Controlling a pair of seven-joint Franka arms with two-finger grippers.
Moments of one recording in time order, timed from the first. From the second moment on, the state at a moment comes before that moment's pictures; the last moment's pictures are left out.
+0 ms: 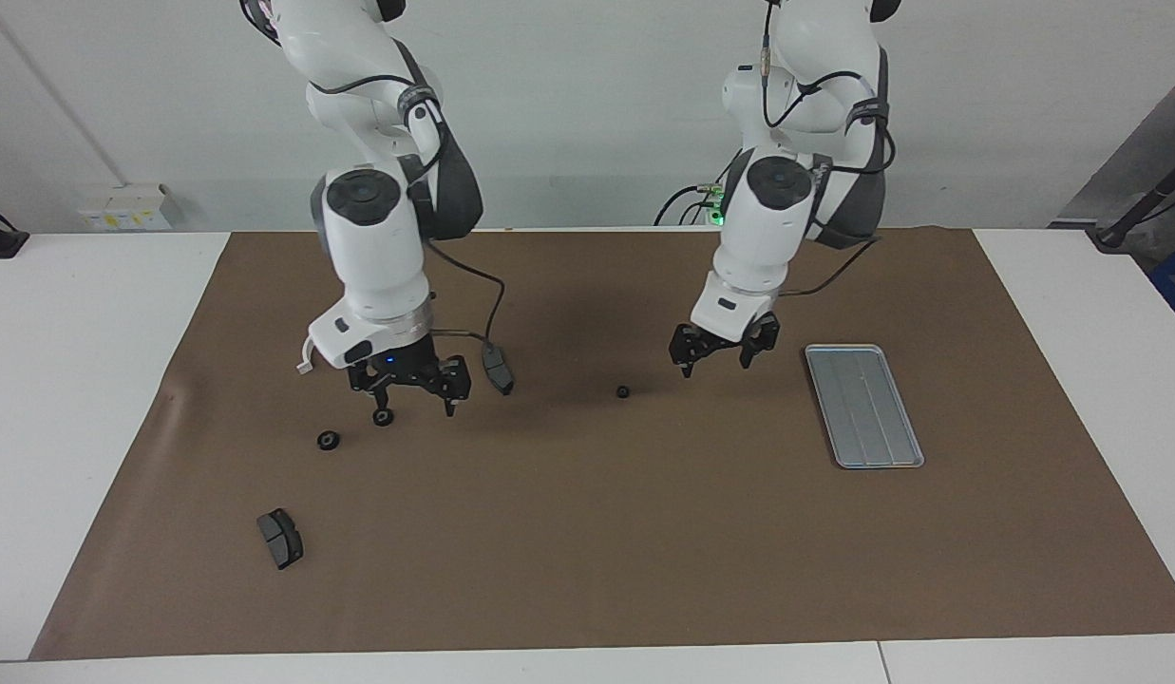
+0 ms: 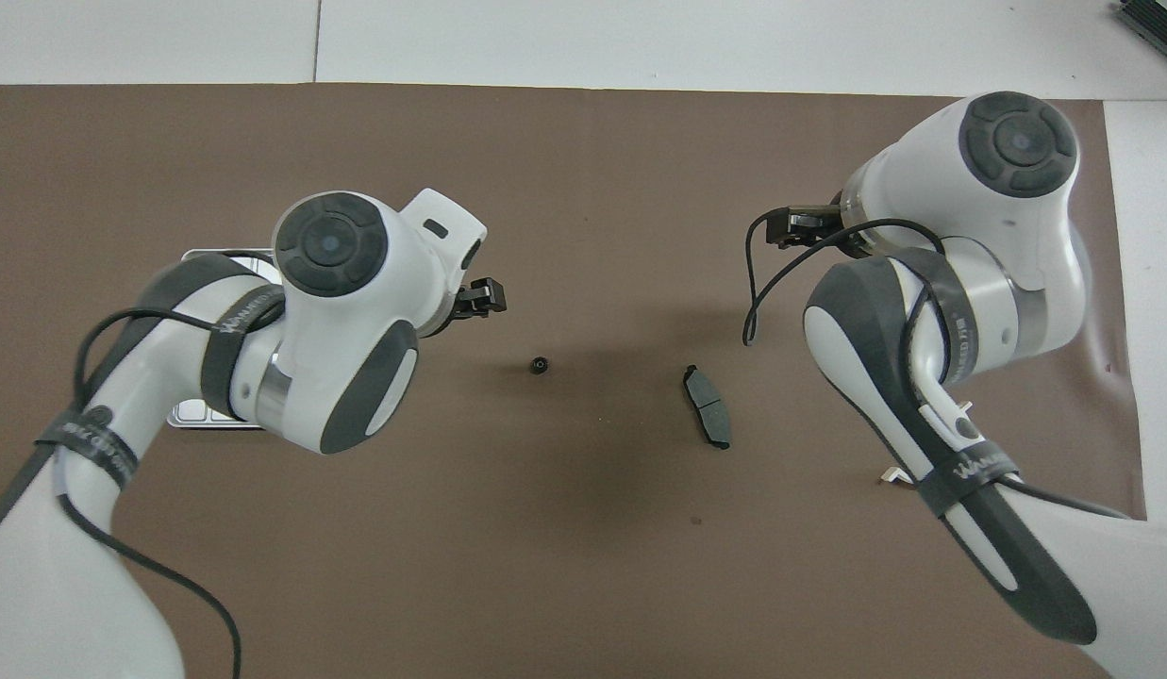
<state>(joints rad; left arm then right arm) -0.46 0.27 -0.07 -1.82 0.05 2.17 -0.66 0.12 0.29 0.05 -1.69 -0.08 2.08 0.24</state>
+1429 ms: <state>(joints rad) -0.60 0.42 -0.07 -1.88 0.07 2.39 -0.73 0.09 0.36 -0.15 -2.00 0.12 2.41 -0.48</state>
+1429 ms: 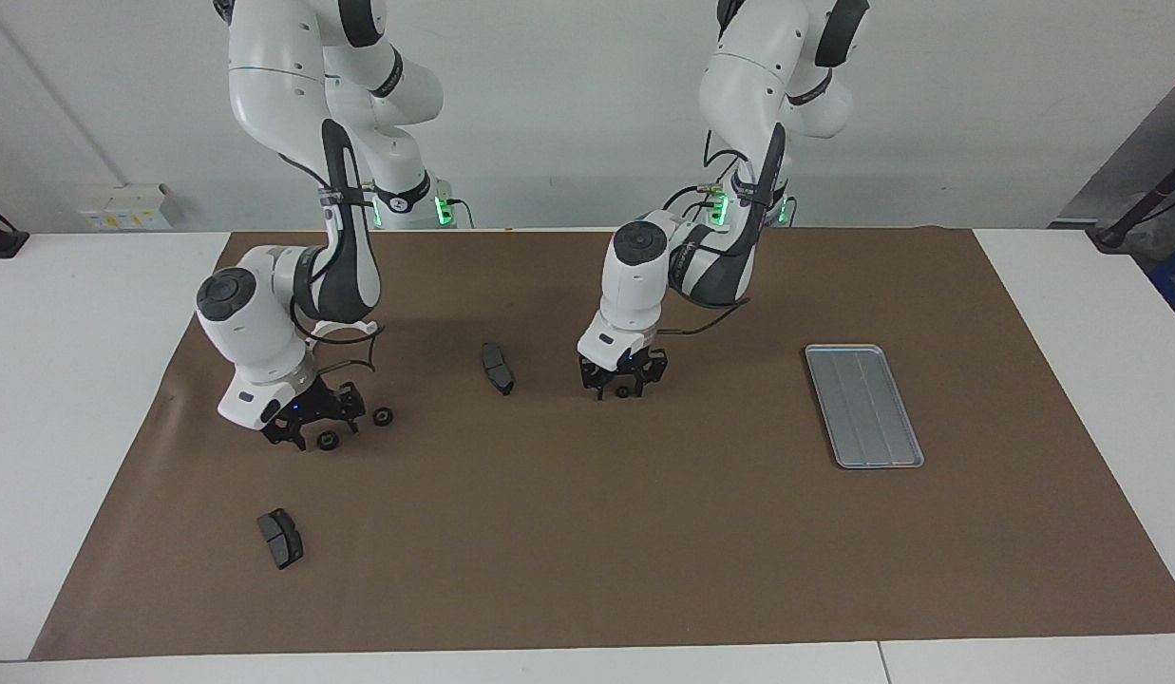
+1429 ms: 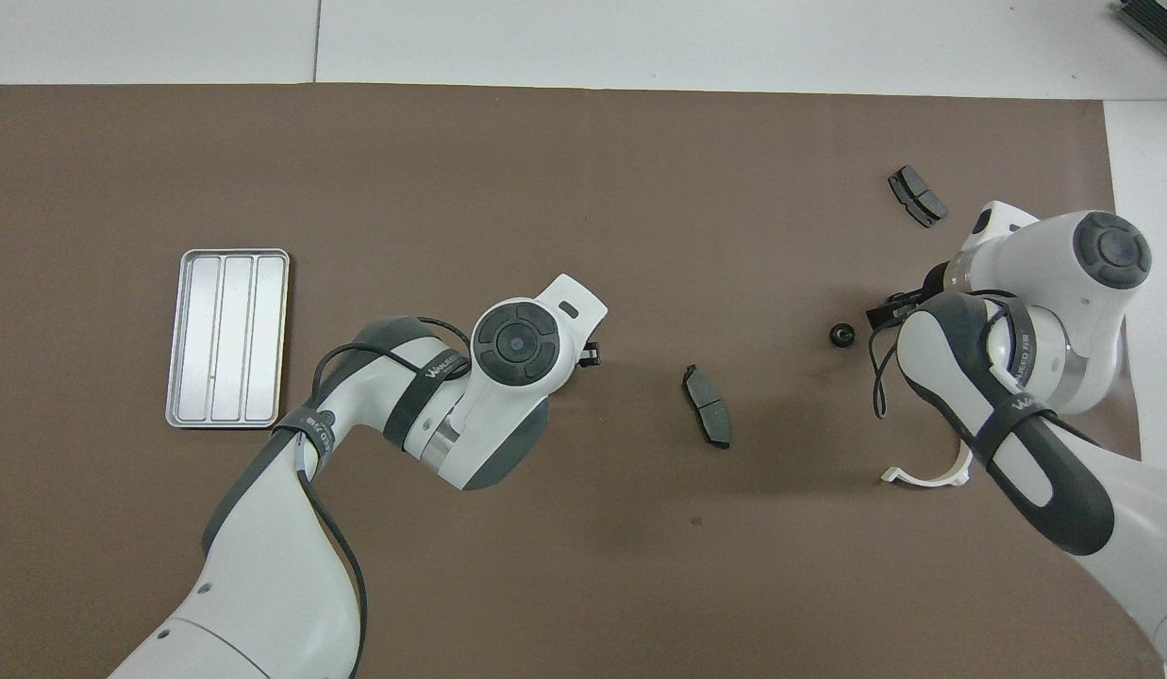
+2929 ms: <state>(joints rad) -0.18 0.37 -0.05 -1.80 0.02 2.29 -0.26 0.11 0.29 -0.12 -1.93 0.12 2.29 -0.18</state>
